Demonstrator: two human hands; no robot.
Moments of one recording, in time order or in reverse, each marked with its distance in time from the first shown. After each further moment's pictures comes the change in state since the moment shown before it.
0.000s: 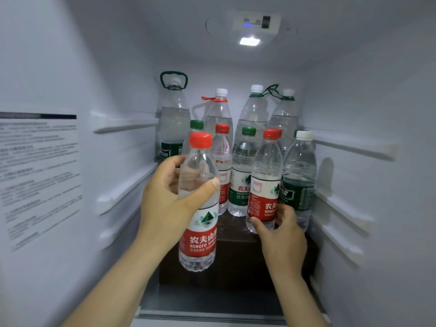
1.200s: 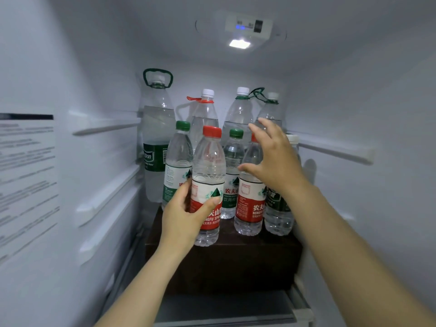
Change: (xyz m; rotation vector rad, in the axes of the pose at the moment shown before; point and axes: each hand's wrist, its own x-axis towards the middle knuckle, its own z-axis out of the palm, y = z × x) left_hand 0.014 -0.070 0.042 -0.155 -0.133 -0.108; right_hand 0.110 -0.103 -0.040 -0.466 -0.180 -0.581
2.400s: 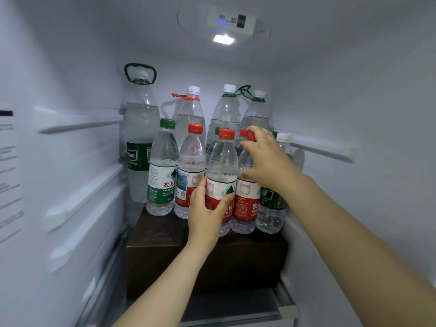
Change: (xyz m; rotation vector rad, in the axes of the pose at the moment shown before) left_hand 0.014 -0.026 0.074 -0.022 0.021 0.055; right_hand 0.003 0.012 -0.013 -0.182 -0.237 -0.018
